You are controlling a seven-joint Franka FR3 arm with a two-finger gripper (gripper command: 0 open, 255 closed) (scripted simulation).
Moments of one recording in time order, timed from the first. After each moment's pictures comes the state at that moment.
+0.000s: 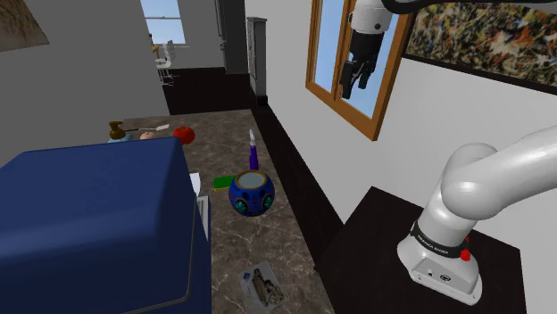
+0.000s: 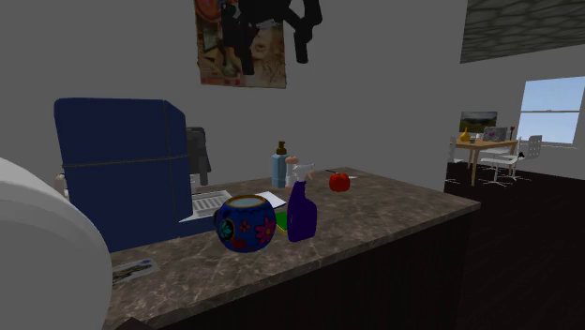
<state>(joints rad) -0.01 -0.74 0.00 -2.28 -0.10 1.62 0.07</state>
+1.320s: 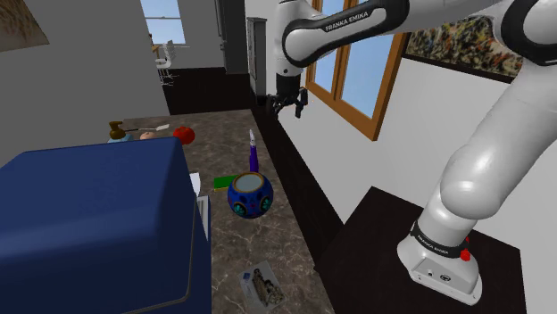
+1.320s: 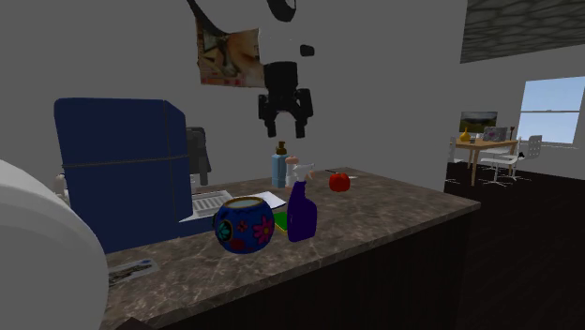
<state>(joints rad) -0.03 -0.12 0.13 -2.05 -0.05 1.96 0.45</state>
